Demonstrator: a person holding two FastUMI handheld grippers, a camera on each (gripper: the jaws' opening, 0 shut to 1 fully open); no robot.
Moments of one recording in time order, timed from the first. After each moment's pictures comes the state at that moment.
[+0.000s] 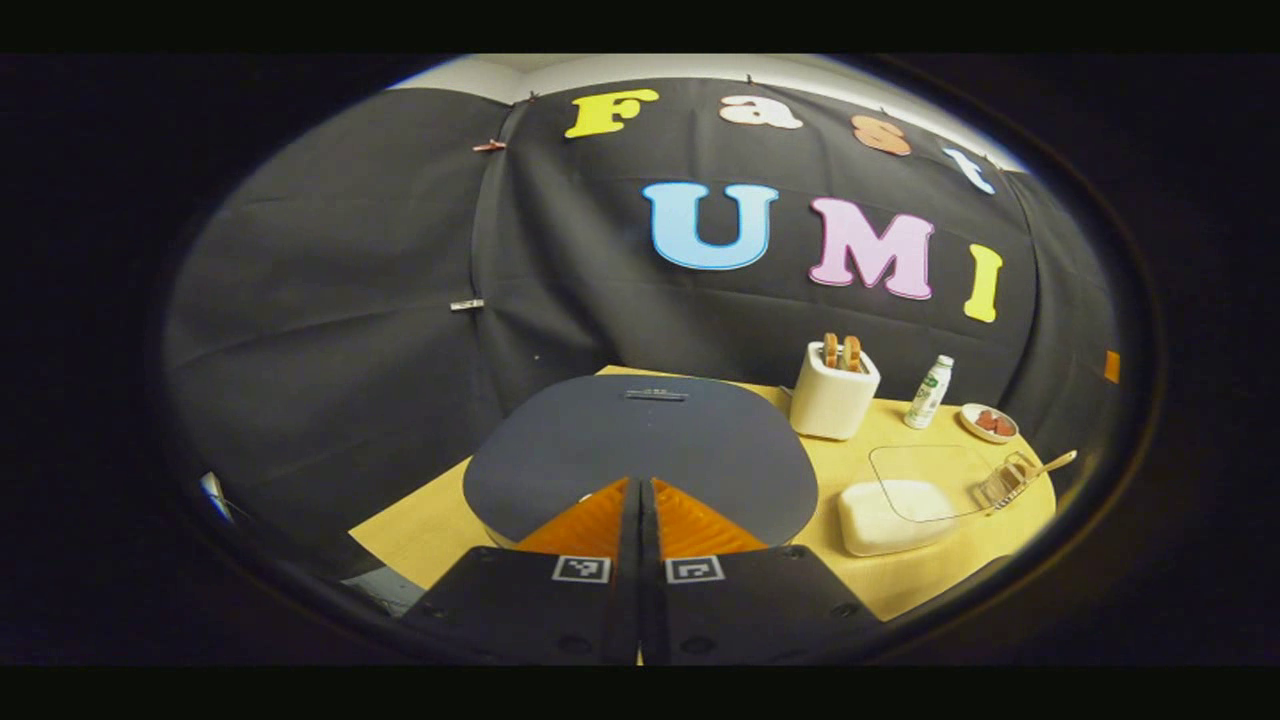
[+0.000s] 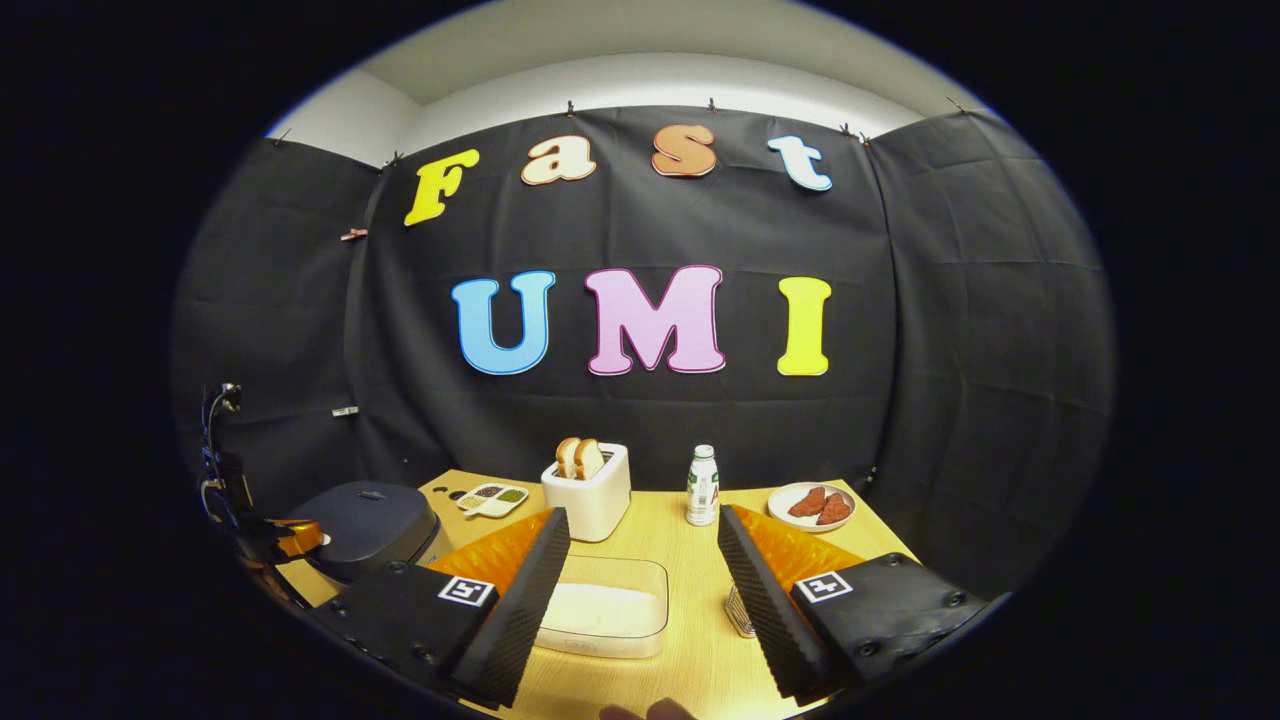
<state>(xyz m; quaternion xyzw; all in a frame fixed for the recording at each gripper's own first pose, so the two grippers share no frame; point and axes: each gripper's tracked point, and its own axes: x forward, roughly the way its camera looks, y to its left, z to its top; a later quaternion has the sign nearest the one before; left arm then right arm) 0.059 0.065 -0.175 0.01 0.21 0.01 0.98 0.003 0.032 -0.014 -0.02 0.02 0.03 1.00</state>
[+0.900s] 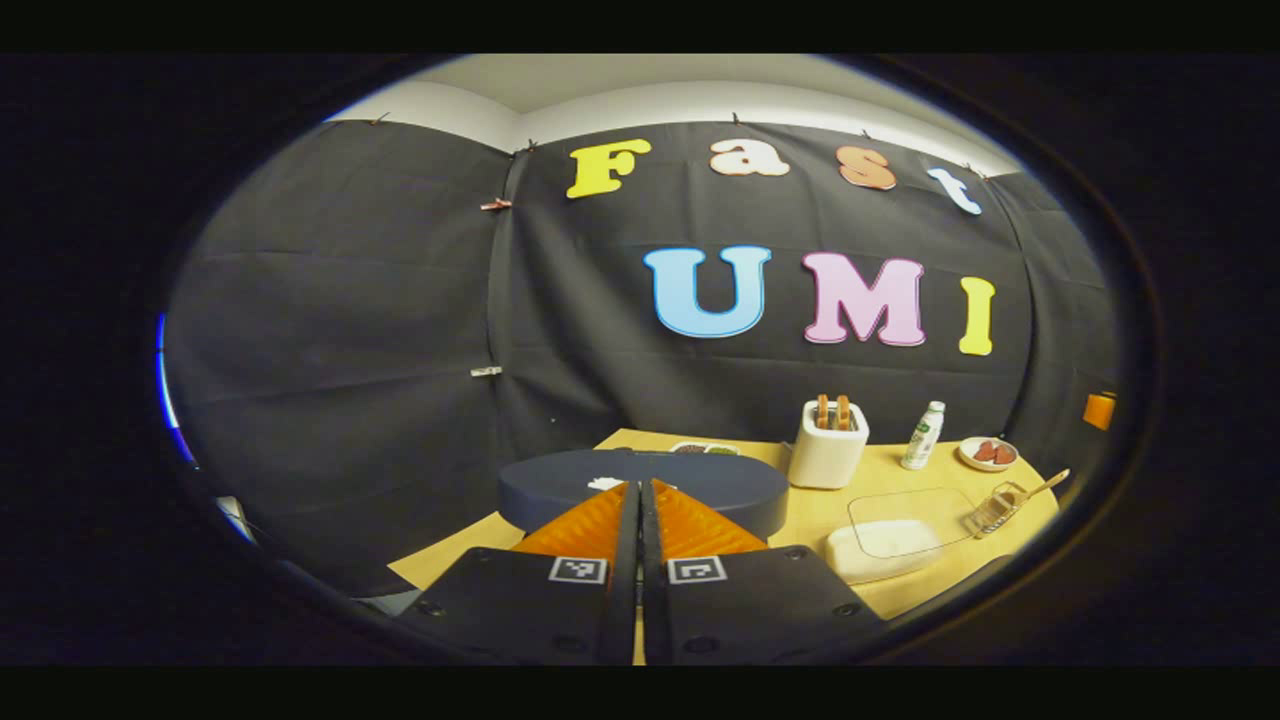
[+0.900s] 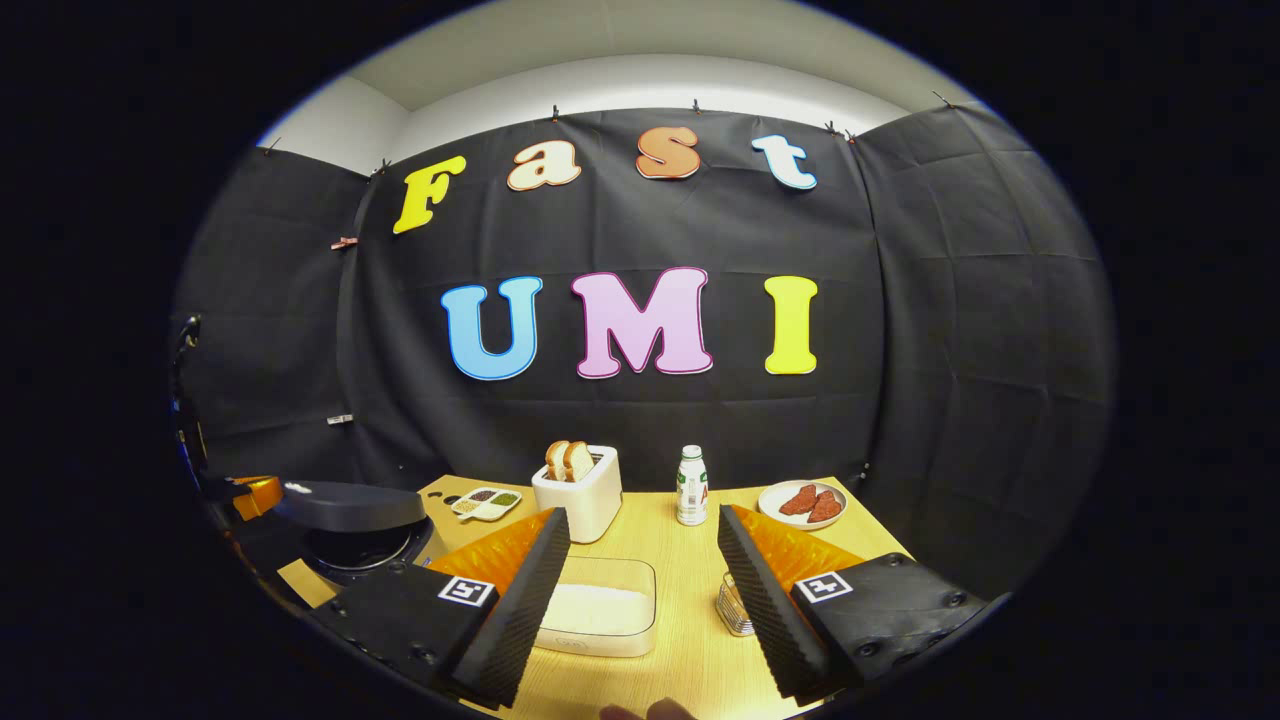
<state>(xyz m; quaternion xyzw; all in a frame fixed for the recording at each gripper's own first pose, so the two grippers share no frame) 0.042 0.056 -0.087 0.02 0.12 0.03 0.99 0.000 0.013 -0.013 -0.01 0.01 0.02 1.00</state>
